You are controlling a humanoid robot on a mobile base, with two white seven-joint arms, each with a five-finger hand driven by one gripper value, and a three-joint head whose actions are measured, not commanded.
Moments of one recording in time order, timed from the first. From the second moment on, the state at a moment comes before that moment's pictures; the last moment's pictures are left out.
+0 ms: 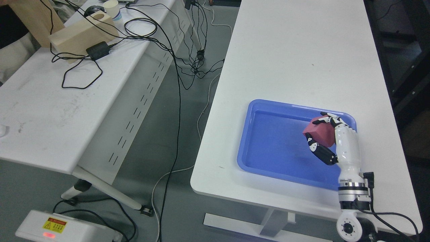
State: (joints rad) left arm 0.00 0.00 0.06 -0.08 0.00 -0.10 -0.08; right arm 0.10 0.00 0.04 -1.63 0.85 -0.23 -0.21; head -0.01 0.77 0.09
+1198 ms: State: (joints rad) left arm 0.00 0.00 0.06 -0.08 0.00 -0.10 -0.08; right arm 0.12 0.00 0.02 -1.63 0.41 -0.25 -0.13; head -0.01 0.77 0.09
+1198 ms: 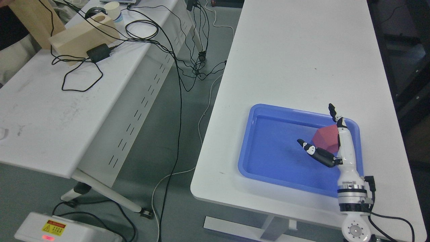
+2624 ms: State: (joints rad) left arm 0.00 0.00 0.06 -0.08 0.00 -0.10 -0.08; right arm 0.15 0.00 -0.07 -1.63 0.12 -0.21 -0.16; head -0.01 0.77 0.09
